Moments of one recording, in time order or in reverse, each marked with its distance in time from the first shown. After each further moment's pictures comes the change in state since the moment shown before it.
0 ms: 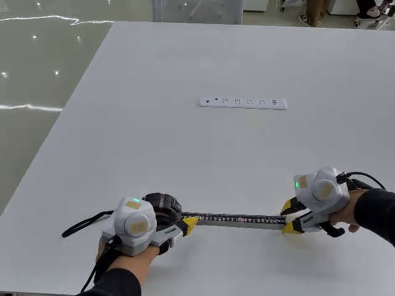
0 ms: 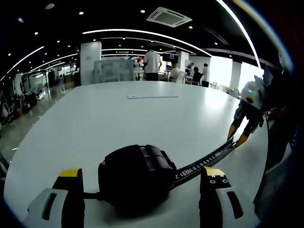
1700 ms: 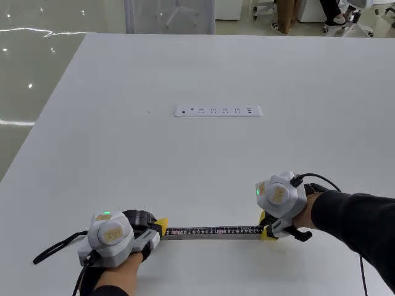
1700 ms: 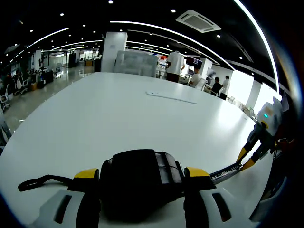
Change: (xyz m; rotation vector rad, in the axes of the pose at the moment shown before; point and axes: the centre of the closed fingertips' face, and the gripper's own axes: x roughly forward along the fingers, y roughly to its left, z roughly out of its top) left arm 0.011 0.010 -0.003 -0.220 0.034 0.107; right arm 0.003 0.004 0.001 0.068 0.149 0.013
